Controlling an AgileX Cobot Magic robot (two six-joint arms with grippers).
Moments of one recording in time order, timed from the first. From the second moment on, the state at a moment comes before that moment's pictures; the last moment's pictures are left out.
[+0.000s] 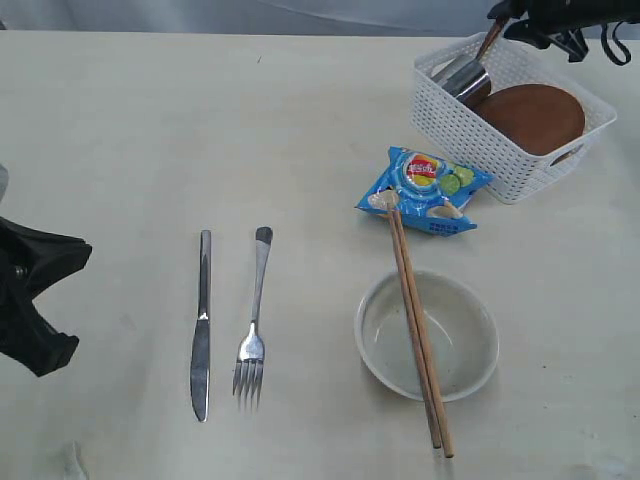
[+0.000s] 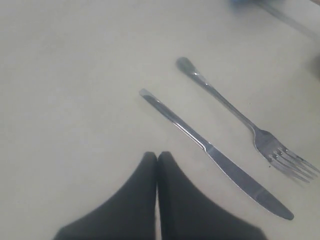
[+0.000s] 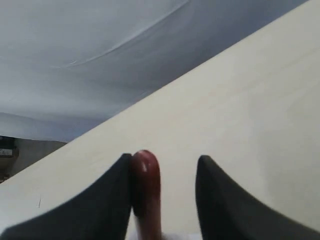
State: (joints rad) left arm -0.65 0.80 -0.35 0.15 0.39 -0.06; right arm -0.11 2.45 -1.97 1.00 0.62 -0.36
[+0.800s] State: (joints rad) left arm -0.65 0.80 -0.35 0.15 0.40 -0.06; right arm -0.11 2.40 -2.06 1.01 0.62 -0.49
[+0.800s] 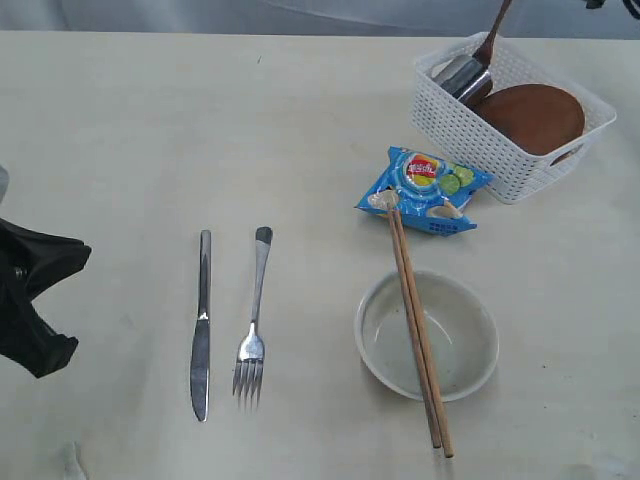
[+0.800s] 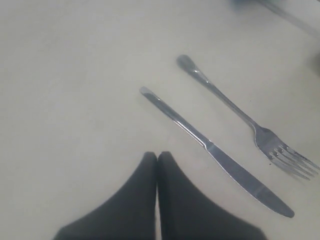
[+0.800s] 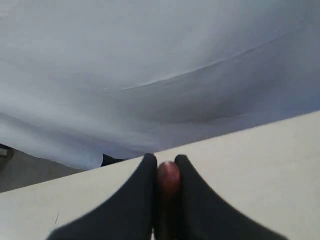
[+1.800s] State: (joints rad) left arm -0.65 0.71 -0.41 0.15 0.35 -0.17; right arm -0.40 1.63 -1.53 0.70 1.21 -0.31
